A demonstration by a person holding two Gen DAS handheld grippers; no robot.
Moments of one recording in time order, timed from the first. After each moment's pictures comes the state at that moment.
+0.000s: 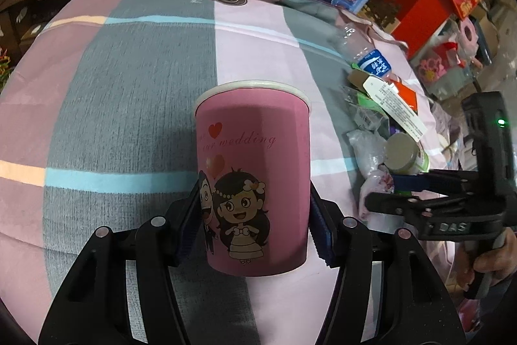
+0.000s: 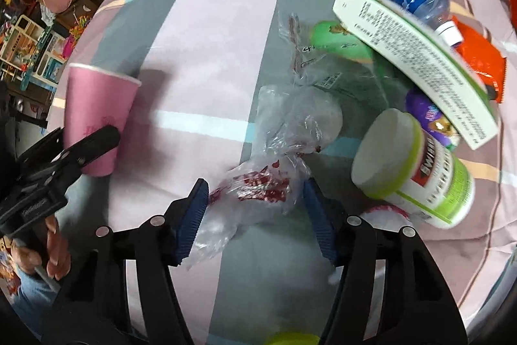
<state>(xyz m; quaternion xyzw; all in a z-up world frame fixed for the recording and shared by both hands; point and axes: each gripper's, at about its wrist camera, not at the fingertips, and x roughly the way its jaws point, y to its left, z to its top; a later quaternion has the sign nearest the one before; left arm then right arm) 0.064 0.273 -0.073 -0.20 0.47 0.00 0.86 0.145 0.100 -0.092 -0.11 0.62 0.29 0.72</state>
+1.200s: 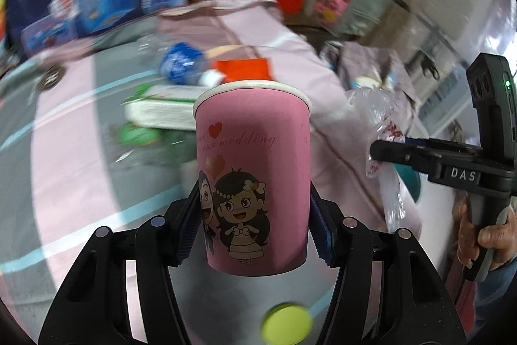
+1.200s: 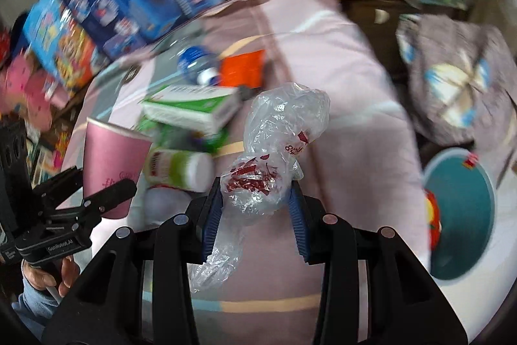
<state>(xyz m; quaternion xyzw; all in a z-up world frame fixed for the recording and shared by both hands) 0.130 0.029 -0.005 -0.04 0.46 -0.16 0.87 0.150 -0.187 -0.009 0.07 0.50 0.17 0.85</state>
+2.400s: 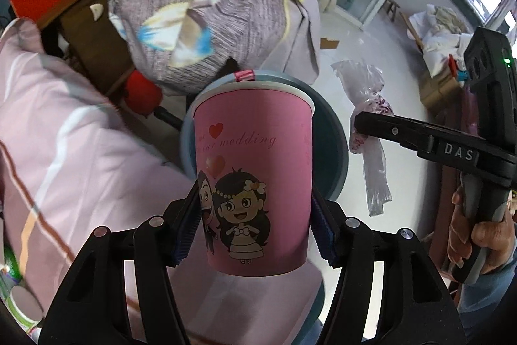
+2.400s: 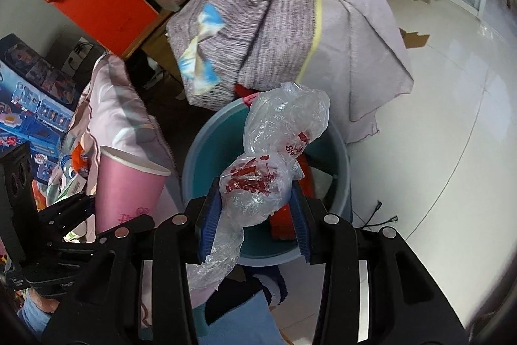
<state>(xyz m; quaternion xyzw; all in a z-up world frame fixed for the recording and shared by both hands) 0.168 -0.331 -0.067 0.13 0.53 -0.35 0.76 0.093 -0.509 -0.075 0.27 0.48 -0.03 0.84</state>
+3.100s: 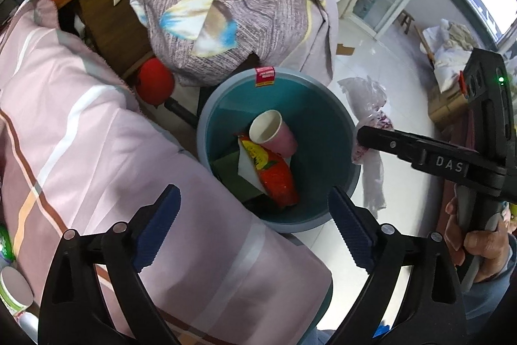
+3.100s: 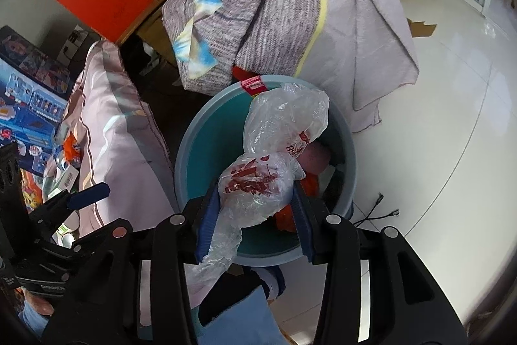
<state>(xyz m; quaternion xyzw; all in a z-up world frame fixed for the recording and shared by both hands) 0.173 -0.308 -0.070 0.10 0.54 -0.32 0.77 0.109 -0.495 -0.094 0.26 0.50 -0.02 0.82</state>
